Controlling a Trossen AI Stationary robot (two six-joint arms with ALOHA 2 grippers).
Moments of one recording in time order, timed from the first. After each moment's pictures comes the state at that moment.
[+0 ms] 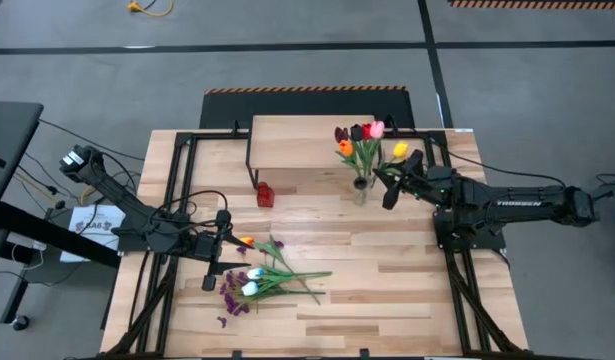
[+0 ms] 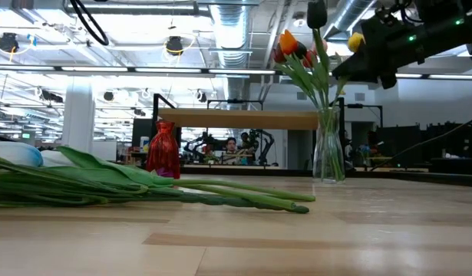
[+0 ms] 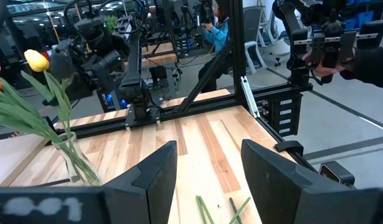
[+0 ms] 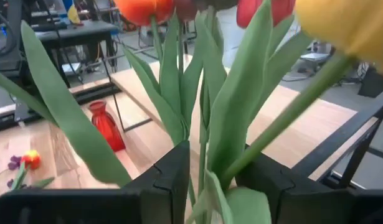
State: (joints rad) left arm -0.65 0.88 0.51 0.31 -0.50 0.09; right arm -0.16 0.69 0.36 0.11 0.40 0.13
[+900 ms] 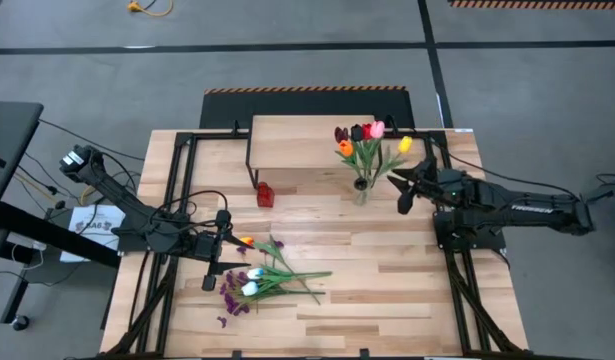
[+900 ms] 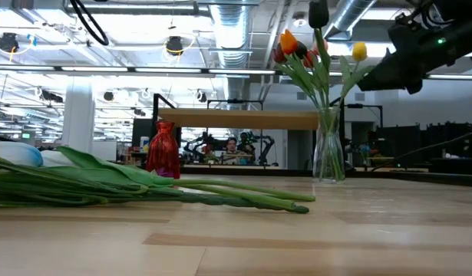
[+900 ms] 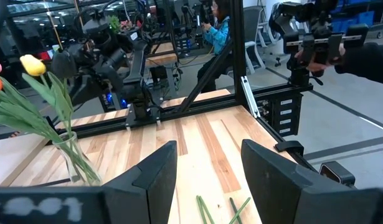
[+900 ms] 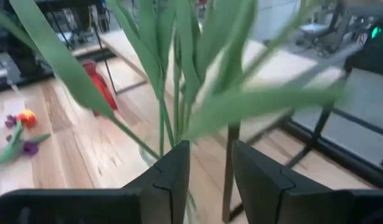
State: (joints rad) left arm -0.65 0.88 0.51 0.31 -0.50 0.09; right arm -0.16 0.43 0.36 -0.29 0.39 0.18
